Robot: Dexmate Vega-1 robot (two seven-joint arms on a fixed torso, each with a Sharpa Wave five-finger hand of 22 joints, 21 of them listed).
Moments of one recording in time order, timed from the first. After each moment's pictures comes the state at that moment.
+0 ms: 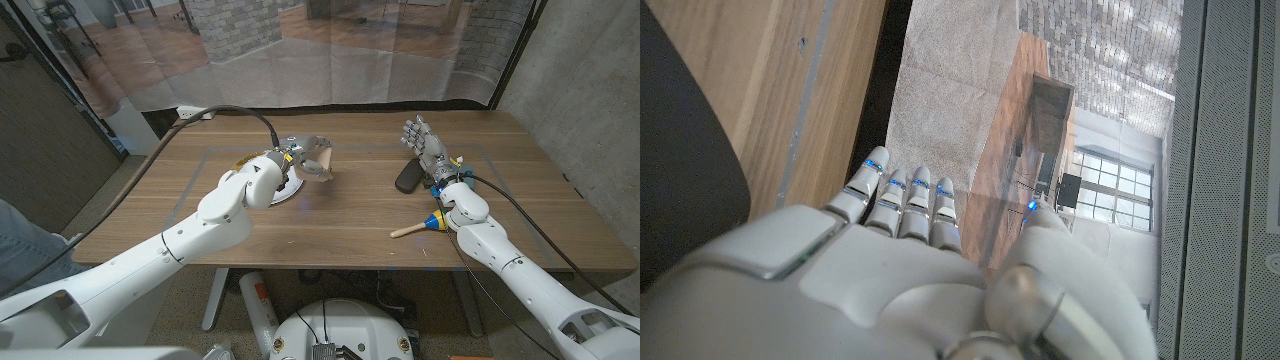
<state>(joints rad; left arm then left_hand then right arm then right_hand) 0.78 0.80 0.72 -2.17 0.69 0.61 -0.19 0.94 -0.11 0.27 -0.14 0.18 0.31 -0.08 0.34 0.23 0.31 -0.11 0.33 0.32 0.33 0.05 0.29 0.30 0.70 0.19 0.34 0.19 -0.89 -0.48 -0.37 -1.36 0.62 0.38 0.00 0.29 0.01 0.23 0.02 0.20 0.26 0.01 0.19 0.19 0.26 0.07 0.23 0.19 0.16 0.00 0.20 0.19 0.12 0.02 0.47 0.17</state>
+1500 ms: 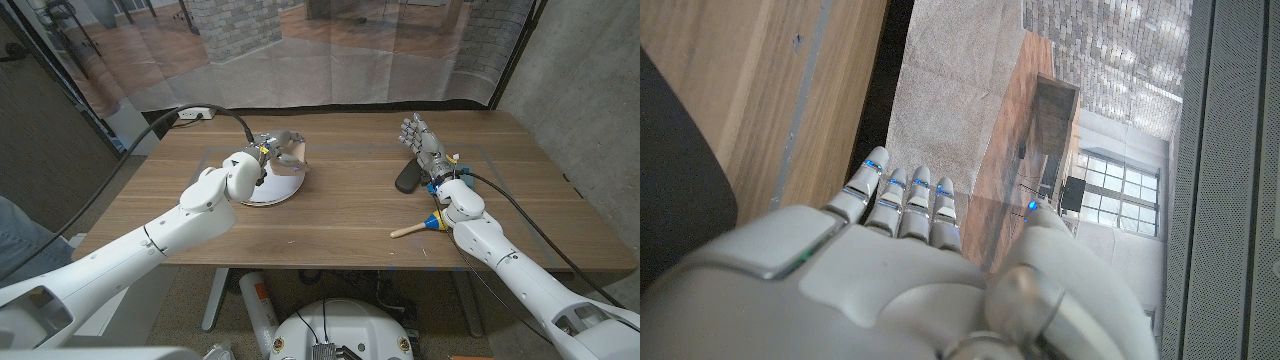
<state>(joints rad) 0.78 0.86 0.65 -2.11 0.56 0.66 -0.12 0.94 -0.11 0.27 -0.15 0.18 0.34 -0.08 0.36 0.23 0.32 -0.13 0.33 0.34 0.34 0.04 0.29 0.31 0.70 0.19 0.33 0.19 -0.86 -0.47 -0.38 -1.33 0.61 0.36 -0.01 0.29 0.02 0.23 0.01 0.20 0.26 0.01 0.19 0.19 0.26 0.07 0.23 0.19 0.17 0.00 0.20 0.19 0.13 0.02 0.45 0.17</state>
